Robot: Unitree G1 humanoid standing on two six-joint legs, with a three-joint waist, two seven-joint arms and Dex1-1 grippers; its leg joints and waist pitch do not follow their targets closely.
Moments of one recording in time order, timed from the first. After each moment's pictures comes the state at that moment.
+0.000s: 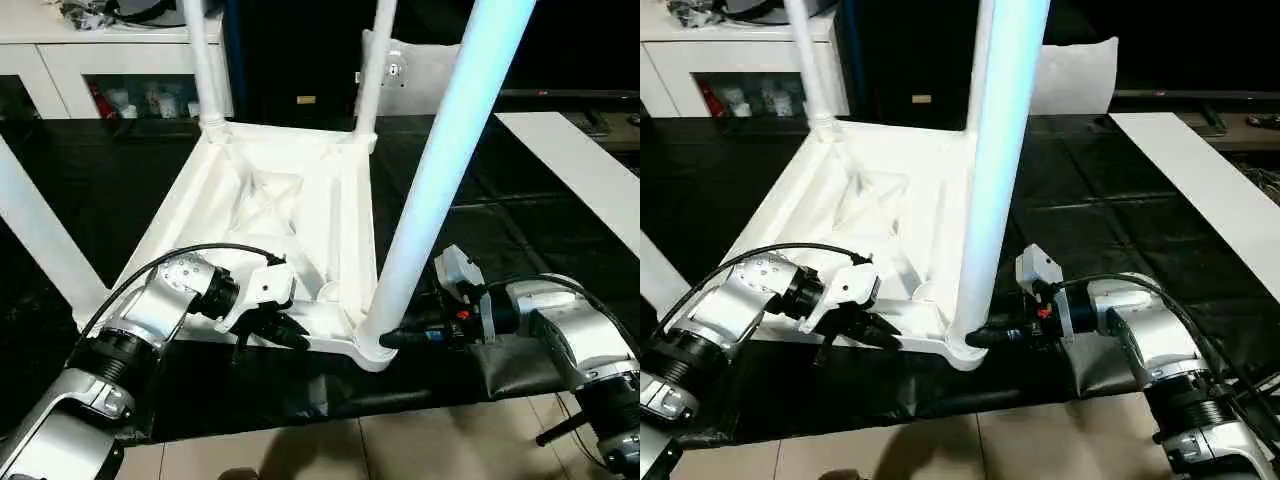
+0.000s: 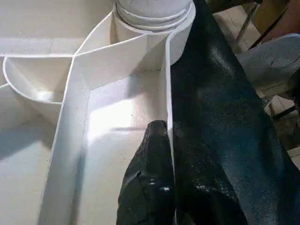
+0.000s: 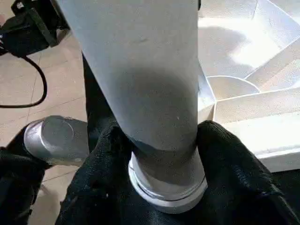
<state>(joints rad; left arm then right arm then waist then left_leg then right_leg) -0.59 0.46 -0.39 0.53 0.00 0.03 -1.45 -0.40 -0.54 0.21 0.29 0.29 0.29 1.40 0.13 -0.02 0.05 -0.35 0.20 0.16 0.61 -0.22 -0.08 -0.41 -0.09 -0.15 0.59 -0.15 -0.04</state>
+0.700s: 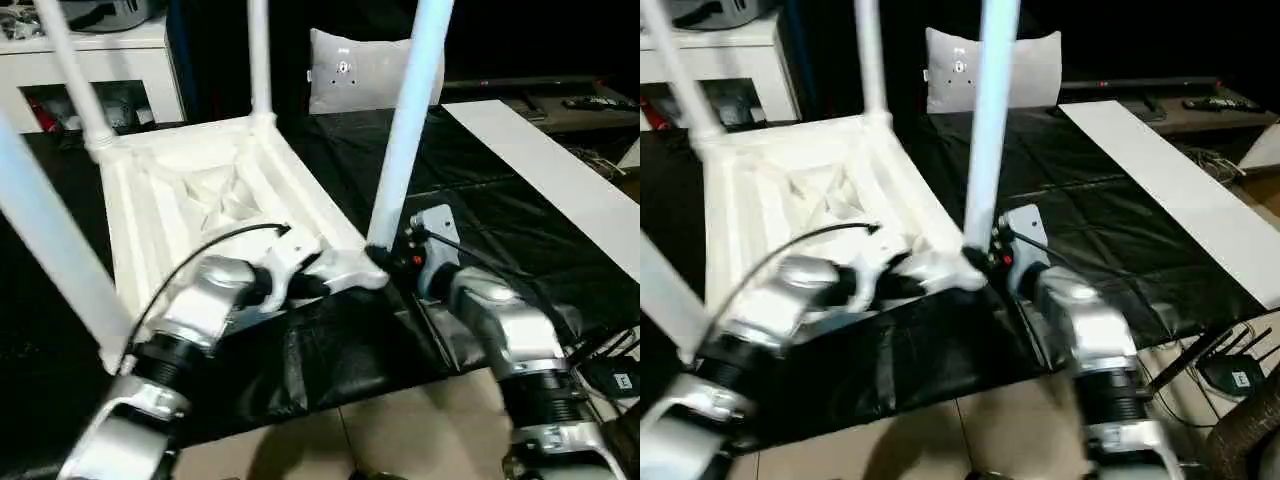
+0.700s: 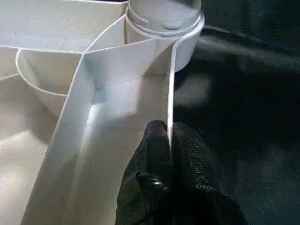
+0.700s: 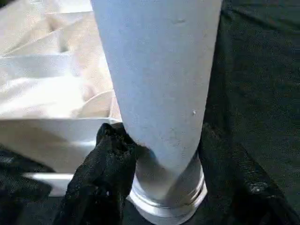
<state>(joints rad) -0.59 0.20 -0.25 0.44 0.07 0.48 -0.84 -0.45 -0.13 0.00 0.29 0.12 0.47 0.47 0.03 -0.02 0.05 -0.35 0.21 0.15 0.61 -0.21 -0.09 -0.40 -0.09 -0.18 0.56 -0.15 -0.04</state>
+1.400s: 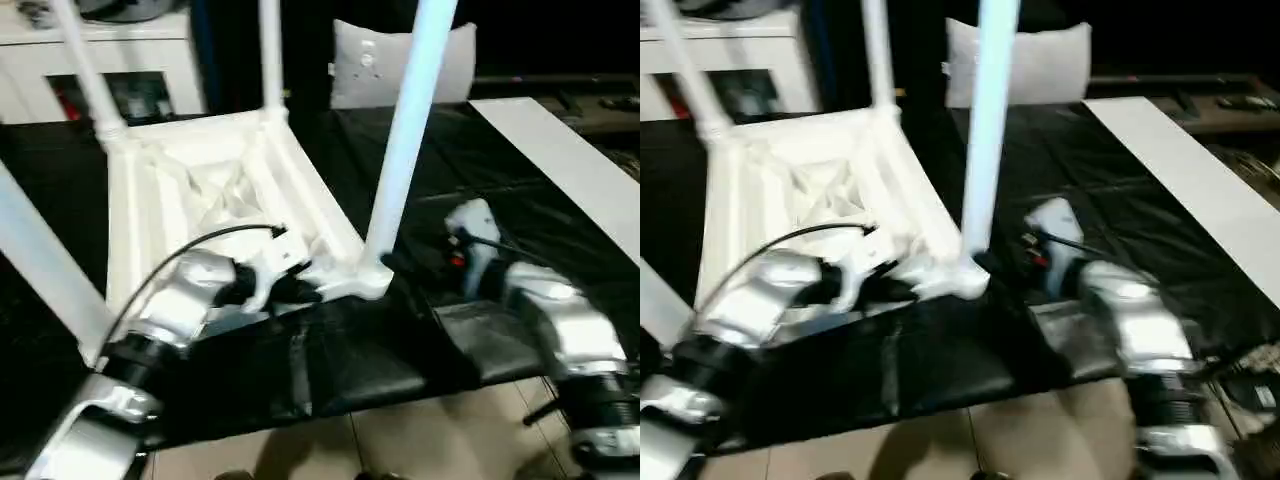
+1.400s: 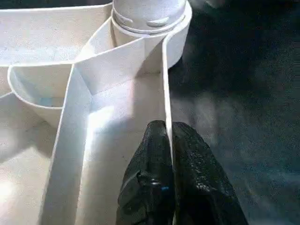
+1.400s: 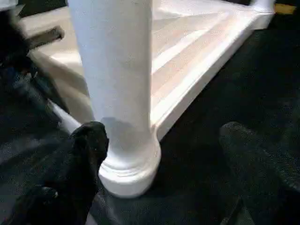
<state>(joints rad) -0.57 0.41 -0.31 0.44 0.03 0.23 -1.18 -0.40 -0.47 0.02 0.28 0.21 0.27 1.02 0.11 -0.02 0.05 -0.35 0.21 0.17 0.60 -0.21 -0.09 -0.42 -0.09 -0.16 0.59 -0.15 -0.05</state>
